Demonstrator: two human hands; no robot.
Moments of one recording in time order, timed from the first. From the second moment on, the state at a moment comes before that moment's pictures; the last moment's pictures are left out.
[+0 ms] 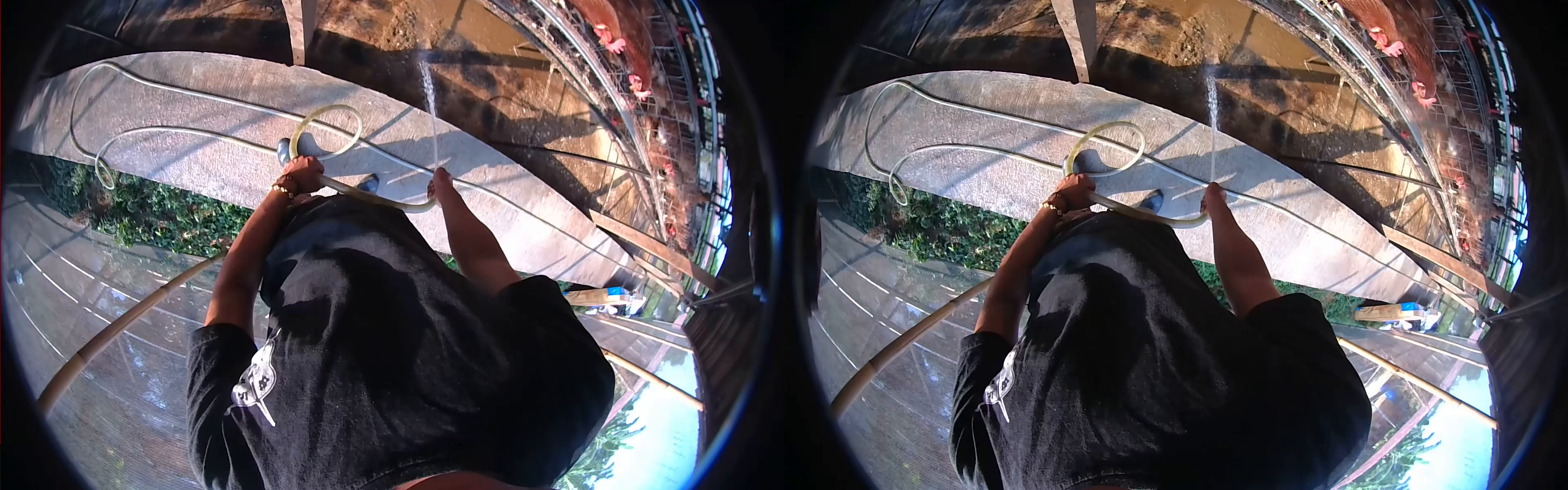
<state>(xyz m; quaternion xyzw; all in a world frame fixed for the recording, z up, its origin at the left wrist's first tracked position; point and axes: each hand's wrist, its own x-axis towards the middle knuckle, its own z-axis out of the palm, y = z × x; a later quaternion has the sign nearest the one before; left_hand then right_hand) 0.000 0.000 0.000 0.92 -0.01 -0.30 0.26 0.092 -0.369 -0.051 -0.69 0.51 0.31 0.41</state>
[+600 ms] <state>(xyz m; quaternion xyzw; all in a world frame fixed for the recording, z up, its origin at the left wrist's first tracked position) 0.001 -0.005 0.007 0.92 -0.01 -0.28 0.27 0.096 -0.361 -0.035 -0.72 0.50 0.27 0.40</state>
